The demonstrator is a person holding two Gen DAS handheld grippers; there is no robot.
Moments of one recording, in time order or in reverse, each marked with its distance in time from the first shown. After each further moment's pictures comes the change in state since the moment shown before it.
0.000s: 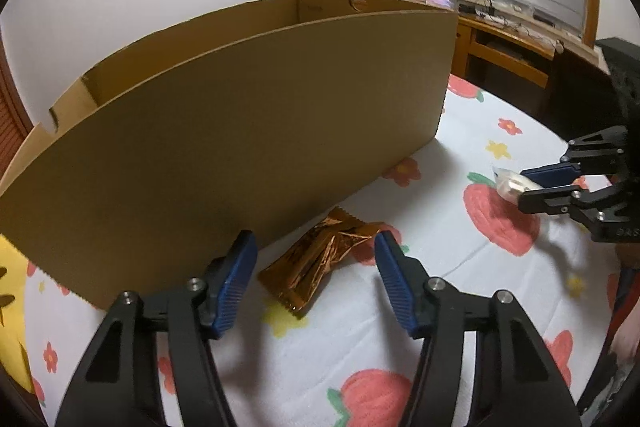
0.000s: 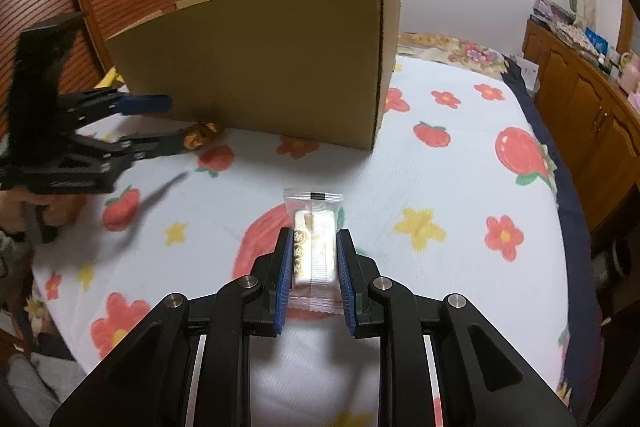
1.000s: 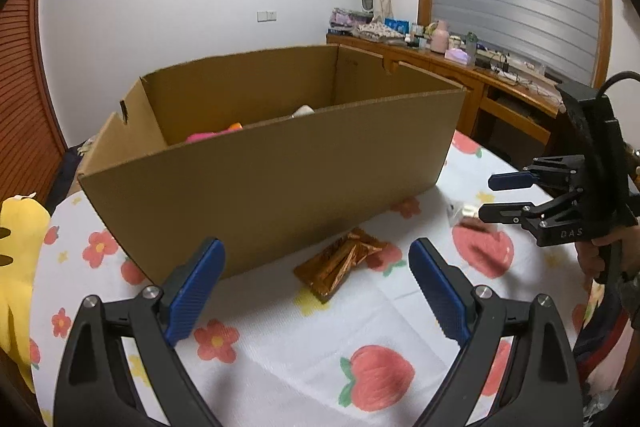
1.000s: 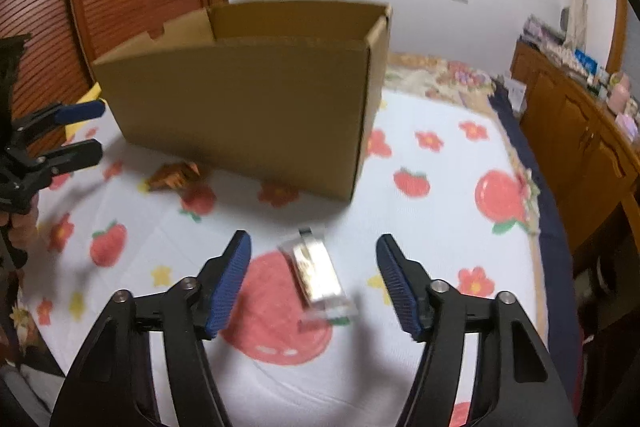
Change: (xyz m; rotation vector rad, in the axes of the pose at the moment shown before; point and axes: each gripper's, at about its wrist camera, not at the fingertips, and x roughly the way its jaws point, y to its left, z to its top) left arm -0.049 0.019 -0.008 -0.151 -0.135 0.005; right arm 0.000 -0.006 0.031 -0.022 -0.039 -0.066
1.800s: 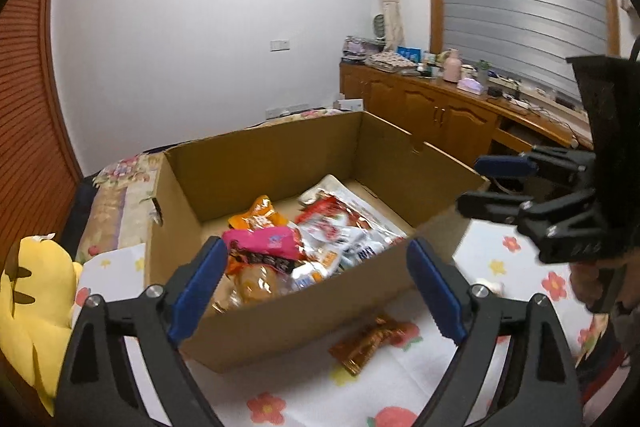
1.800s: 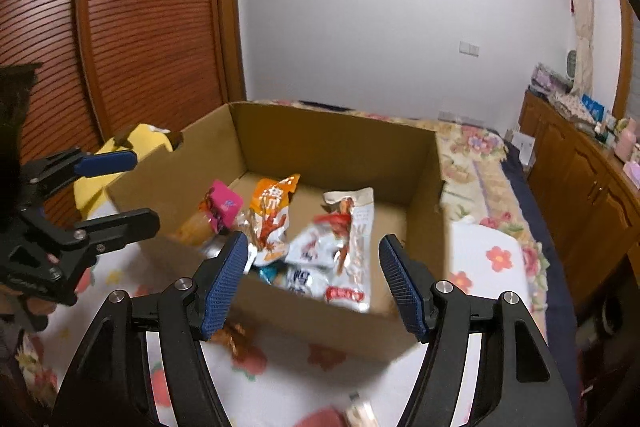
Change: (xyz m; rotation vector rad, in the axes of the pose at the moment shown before) left arm -0.021 0.021 0.063 0.011 -0.098 0.043; right arm -0.019 0.041 0.110 -0.032 -0.208 0.017
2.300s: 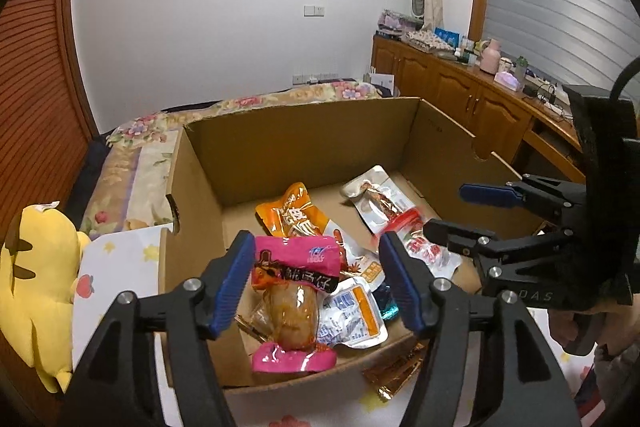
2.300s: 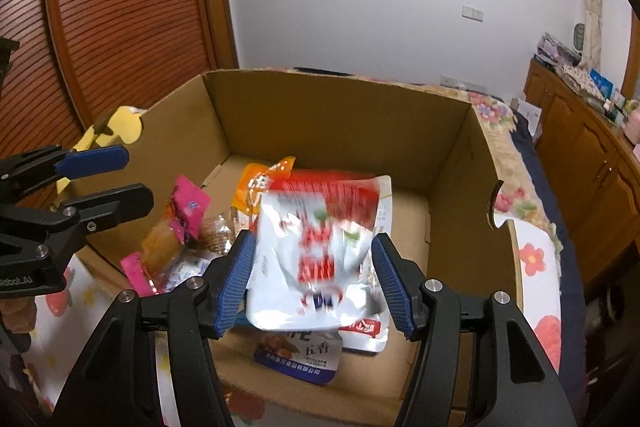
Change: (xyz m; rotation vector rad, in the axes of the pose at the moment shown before) left arm 0.049 0.043 0.024 -0.129 0.125 0.068; right arm 0.083 -0.004 0.023 0.040 0.141 0.003
